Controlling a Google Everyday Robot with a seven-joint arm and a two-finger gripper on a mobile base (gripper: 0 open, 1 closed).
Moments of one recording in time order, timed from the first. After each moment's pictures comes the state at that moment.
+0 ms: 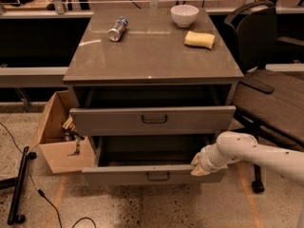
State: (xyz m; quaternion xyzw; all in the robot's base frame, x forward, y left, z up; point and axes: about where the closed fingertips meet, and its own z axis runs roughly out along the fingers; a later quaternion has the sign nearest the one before) arm 0.567 -0.191 0.443 -0.68 0.70 0.06 0.21
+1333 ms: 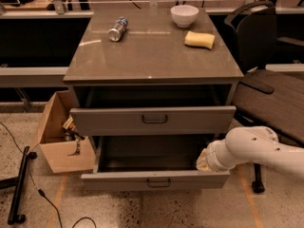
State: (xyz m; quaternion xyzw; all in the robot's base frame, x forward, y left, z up) arm 0.519 -0.189 0.553 -0.68 0.70 0.01 0.21
